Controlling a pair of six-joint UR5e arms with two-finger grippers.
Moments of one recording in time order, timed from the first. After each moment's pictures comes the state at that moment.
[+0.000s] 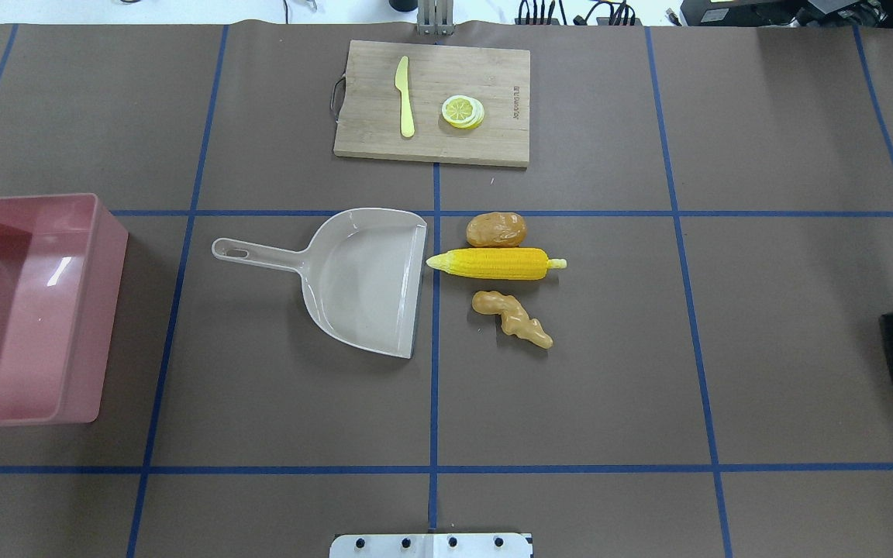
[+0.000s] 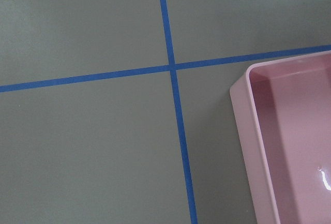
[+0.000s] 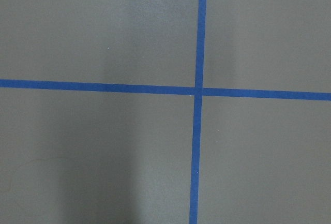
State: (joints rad) left arm -1.62 -1.42 -1.73 -1.67 -2.41 0.08; right arm 1.43 -1.61 1.64 -1.43 2.28 0.19
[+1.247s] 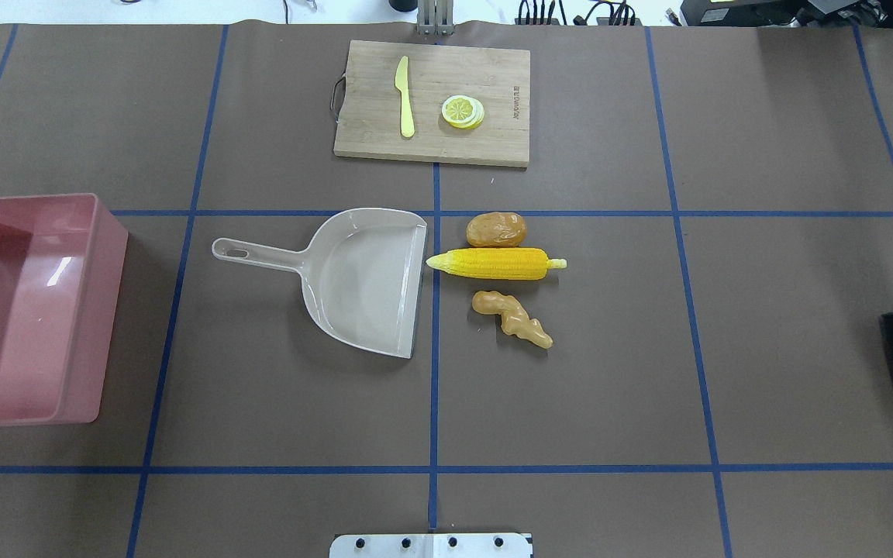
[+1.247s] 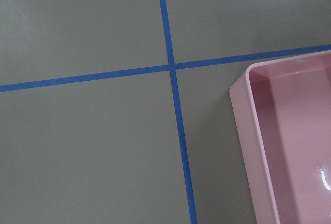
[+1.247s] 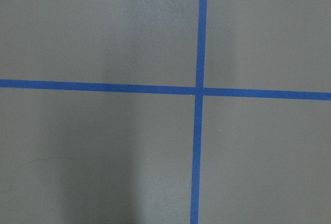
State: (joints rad) left arm -1.61 -1.43 -1.75 -1.68 -2.42 0.08; right arm 1.43 -1.61 1.64 -1.43 2.28 0.19
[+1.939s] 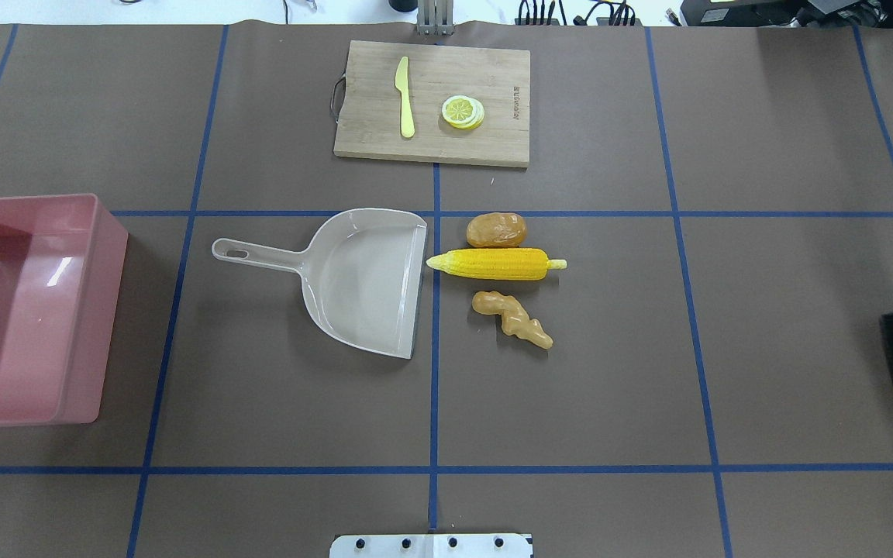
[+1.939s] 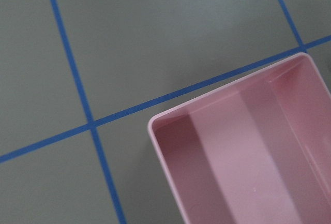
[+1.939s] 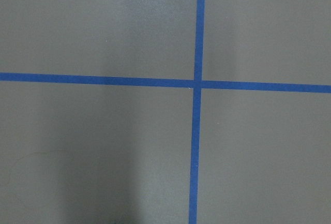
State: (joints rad) left arm -1.40 -1.54 -1.76 -1.88 -2.48 0.07; right arm 1.43 -1.62 1.66 -1.43 2.29 0.19
